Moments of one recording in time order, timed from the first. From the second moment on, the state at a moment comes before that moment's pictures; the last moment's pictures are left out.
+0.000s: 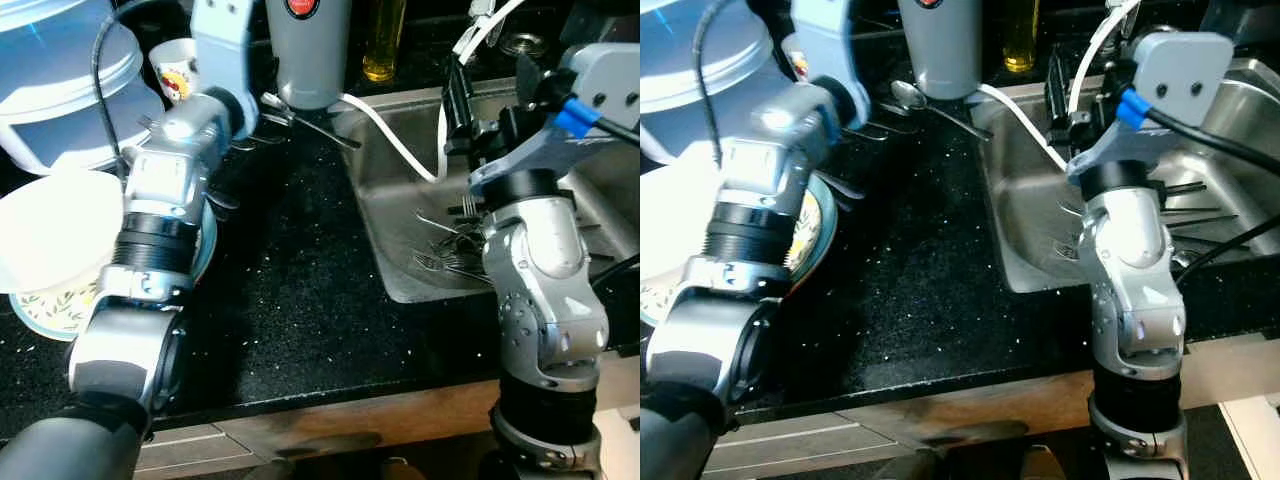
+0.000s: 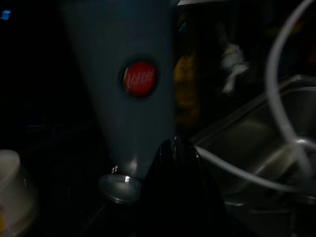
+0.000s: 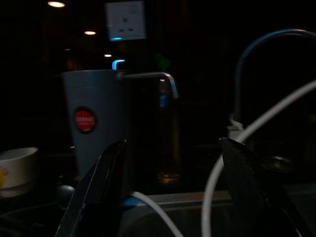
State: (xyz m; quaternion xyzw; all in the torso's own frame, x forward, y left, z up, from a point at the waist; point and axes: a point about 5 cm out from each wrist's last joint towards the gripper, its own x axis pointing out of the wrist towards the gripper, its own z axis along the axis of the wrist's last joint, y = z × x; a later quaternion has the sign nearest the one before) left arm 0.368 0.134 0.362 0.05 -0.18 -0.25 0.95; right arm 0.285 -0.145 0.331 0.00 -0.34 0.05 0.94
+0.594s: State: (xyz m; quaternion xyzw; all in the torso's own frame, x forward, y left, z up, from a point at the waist) left arm 0.319 0.154 0.330 0.12 -0.17 -0.32 0.93; right arm 0.297 -0.127 0.315 0.03 -0.31 0.10 0.94
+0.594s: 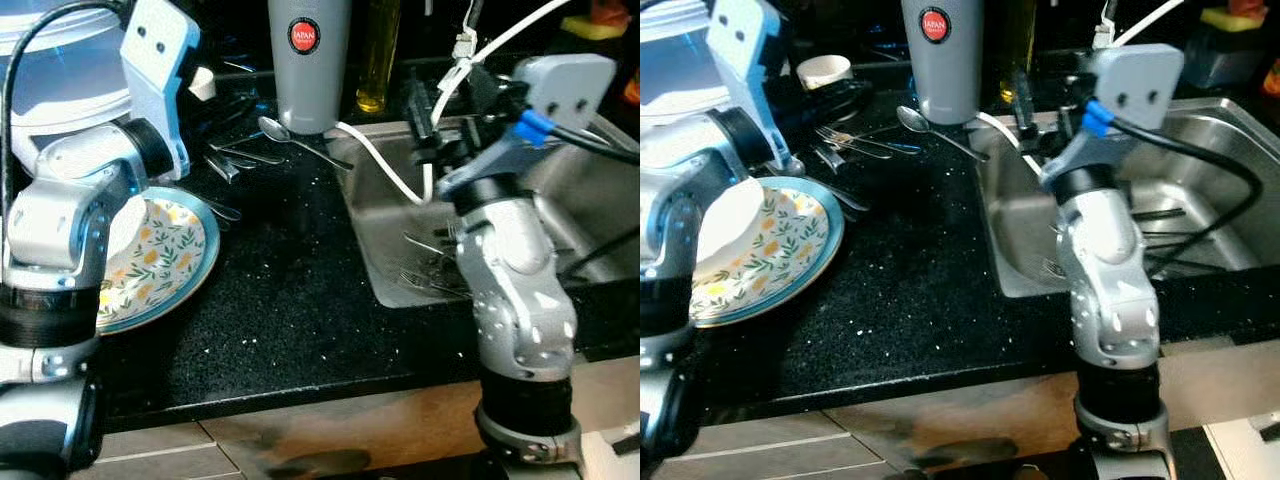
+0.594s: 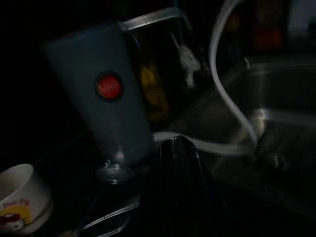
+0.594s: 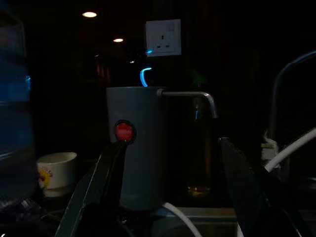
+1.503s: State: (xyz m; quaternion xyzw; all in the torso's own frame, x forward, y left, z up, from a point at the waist) left arm 0.302 0.249 0.295 0.22 -0.03 -0.20 0.95; right arm 0.306 -0.154 0.305 0.01 -0.31 0.03 0.95
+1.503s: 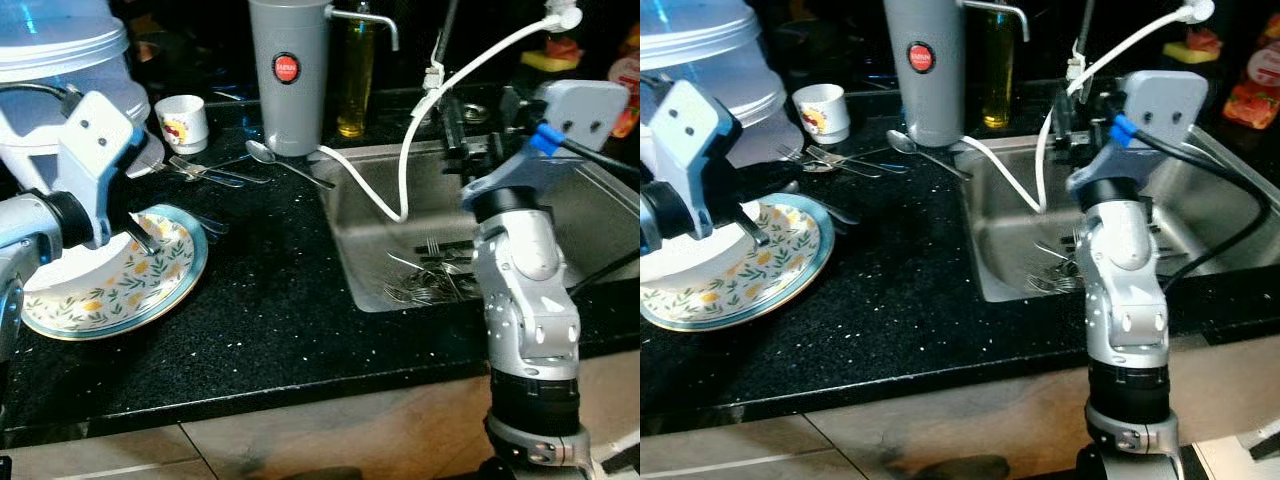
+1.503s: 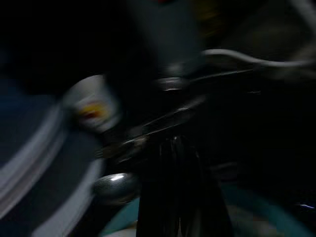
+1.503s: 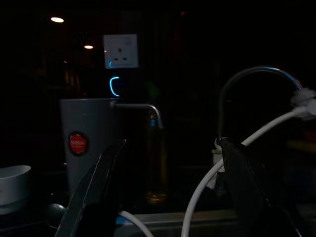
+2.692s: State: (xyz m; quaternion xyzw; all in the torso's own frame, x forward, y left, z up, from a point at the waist) left arm 0.301 0.352 0.178 -0.07 0.12 0.36 0.92; right arm 0.309 -0.153 0.303 0.02 -0.31 0.04 0.95
